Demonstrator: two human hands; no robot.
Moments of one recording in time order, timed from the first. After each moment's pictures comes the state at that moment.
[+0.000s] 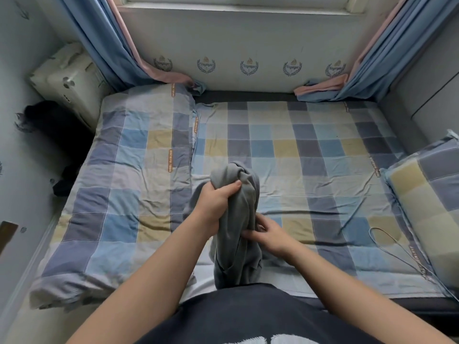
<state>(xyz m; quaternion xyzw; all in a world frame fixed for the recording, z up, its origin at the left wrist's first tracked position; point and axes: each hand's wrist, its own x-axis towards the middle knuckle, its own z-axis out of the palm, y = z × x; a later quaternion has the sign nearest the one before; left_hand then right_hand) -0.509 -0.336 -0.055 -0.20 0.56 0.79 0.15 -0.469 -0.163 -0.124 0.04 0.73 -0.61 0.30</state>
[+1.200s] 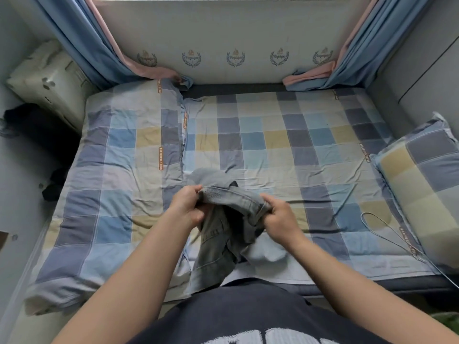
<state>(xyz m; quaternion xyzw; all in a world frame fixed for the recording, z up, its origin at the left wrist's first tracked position) -0.525 -0.348 -0.063 -0.41 0.39 0.80 0.20 -0.463 -0.145 -0.090 0.02 0.84 -0.54 0.04</state>
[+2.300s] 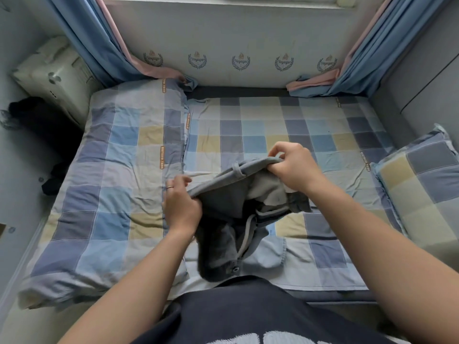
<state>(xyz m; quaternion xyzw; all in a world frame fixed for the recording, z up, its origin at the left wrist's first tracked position) -0.499 -0.365 -0.100 -0.18 0.91 0.37 -0.08 -0.551 -0.119 0.000 -0.02 0.94 -0.34 0.03</state>
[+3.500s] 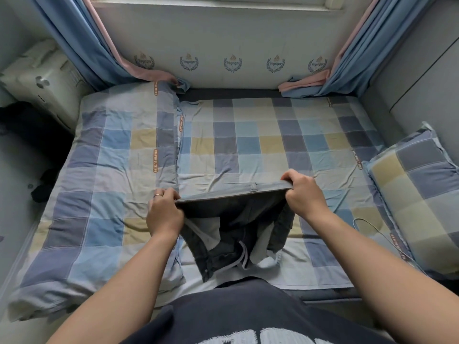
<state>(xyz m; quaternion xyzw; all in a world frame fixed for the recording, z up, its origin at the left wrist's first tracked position) -0.508 -0.398 -0.137 -0.17 0.96 0.24 -0.03 -0.524 -0.072 -0.074 0.05 0.97 -0.25 0.03</state>
